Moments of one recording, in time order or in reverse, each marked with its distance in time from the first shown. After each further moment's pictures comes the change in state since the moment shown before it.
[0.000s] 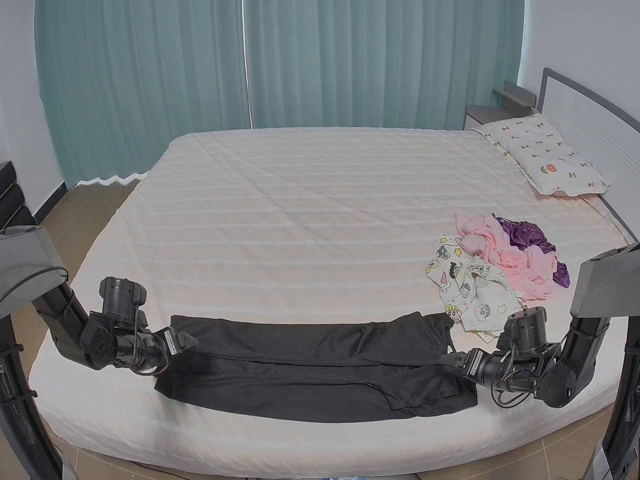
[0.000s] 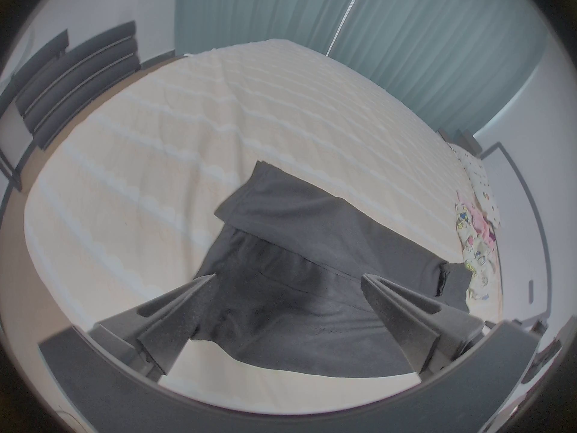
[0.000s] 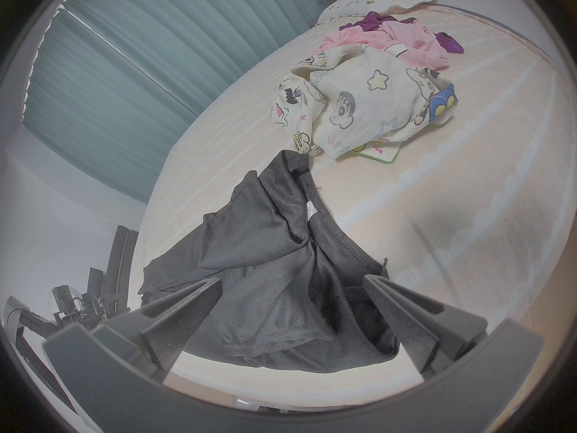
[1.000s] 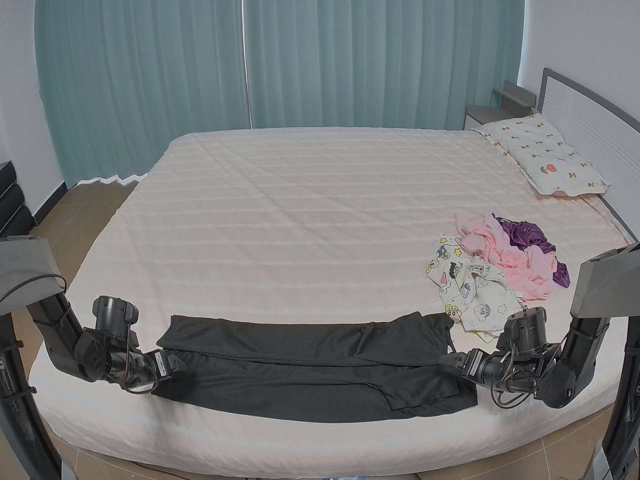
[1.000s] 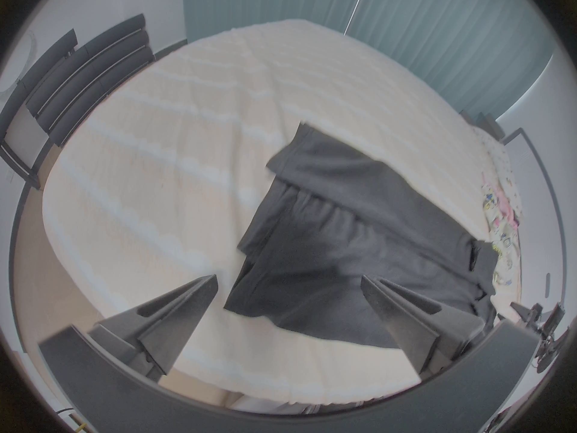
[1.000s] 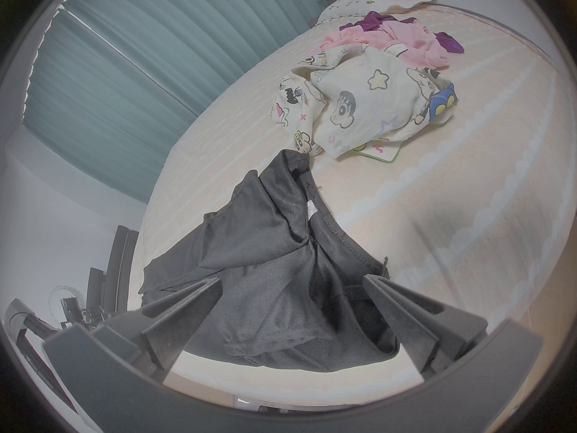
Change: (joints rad) left arm 0.079 -0.006 0.072 -0.004 0.043 0.115; right arm 0.001 -0.001 0.003 -0.001 0.000 0.002
